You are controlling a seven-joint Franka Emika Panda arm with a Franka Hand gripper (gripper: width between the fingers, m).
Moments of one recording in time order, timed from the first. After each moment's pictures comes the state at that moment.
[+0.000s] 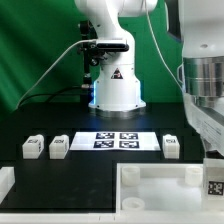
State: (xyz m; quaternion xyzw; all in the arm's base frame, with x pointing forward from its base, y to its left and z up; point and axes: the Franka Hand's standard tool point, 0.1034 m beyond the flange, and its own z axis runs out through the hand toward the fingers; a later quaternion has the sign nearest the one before) arm 0.626 0.128 0.074 -0.78 0.63 0.03 0.06
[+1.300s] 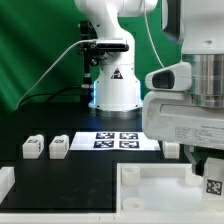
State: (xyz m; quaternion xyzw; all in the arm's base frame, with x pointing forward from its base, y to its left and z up) arm 0.639 0.114 0.075 -0.94 0.33 -0.01 0.03
